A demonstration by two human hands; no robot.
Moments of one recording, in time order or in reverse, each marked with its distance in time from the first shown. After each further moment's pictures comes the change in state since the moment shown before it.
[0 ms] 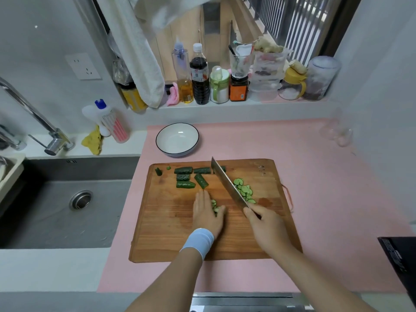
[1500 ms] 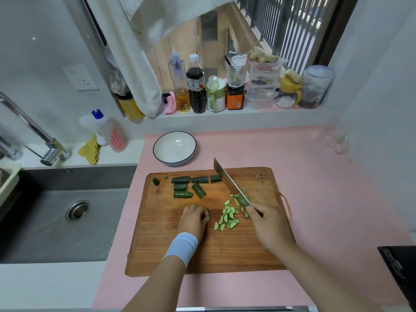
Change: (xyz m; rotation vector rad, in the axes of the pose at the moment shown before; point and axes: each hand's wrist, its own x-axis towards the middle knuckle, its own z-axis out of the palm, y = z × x) left_hand 0.027 -0.028 -0.024 0.141 -0.026 0.162; right_hand 0.027 -0.008 -0.015 -0.012 -0.008 -0.011
